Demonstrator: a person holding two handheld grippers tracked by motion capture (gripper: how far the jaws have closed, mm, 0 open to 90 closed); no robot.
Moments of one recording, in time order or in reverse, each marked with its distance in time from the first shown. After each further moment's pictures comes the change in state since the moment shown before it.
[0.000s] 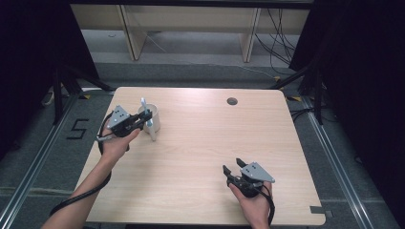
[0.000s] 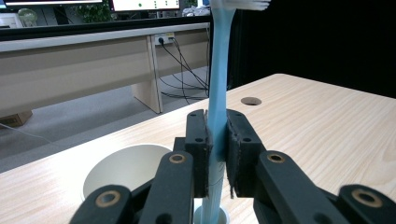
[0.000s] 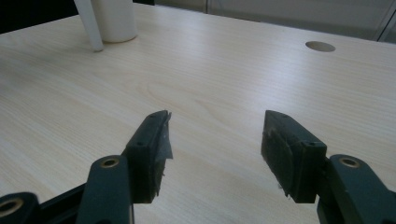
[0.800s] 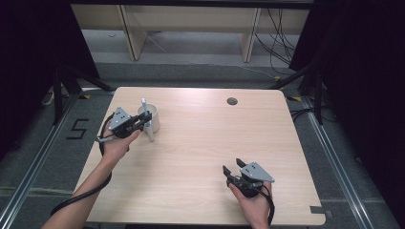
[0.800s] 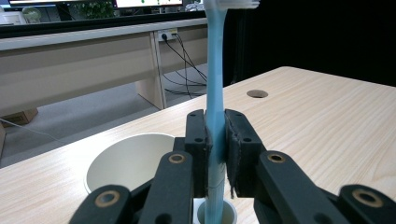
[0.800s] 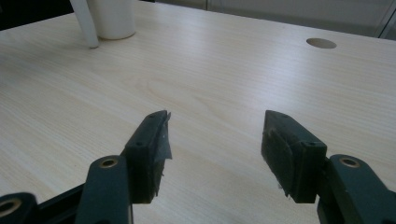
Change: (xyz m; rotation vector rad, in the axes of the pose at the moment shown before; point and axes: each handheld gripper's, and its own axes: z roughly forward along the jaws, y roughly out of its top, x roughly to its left) left arm 0.004 -0.010 0.003 0.009 0.015 0.014; right arm 0.001 -0.001 -0.001 0.021 -0.004 0.031
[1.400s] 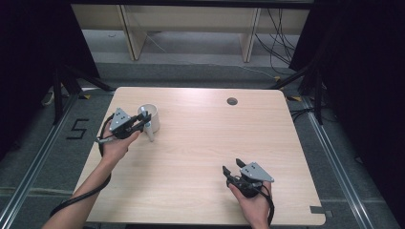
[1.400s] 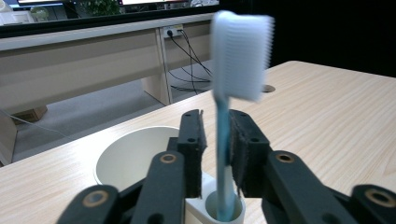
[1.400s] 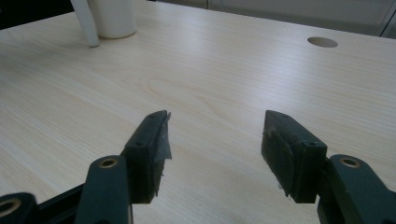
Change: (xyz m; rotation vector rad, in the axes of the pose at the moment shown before) left arm 0.000 -0.002 -0.002 0.015 0.027 0.017; right arm -0.003 0.000 0.002 -0.011 -0.002 -0.055
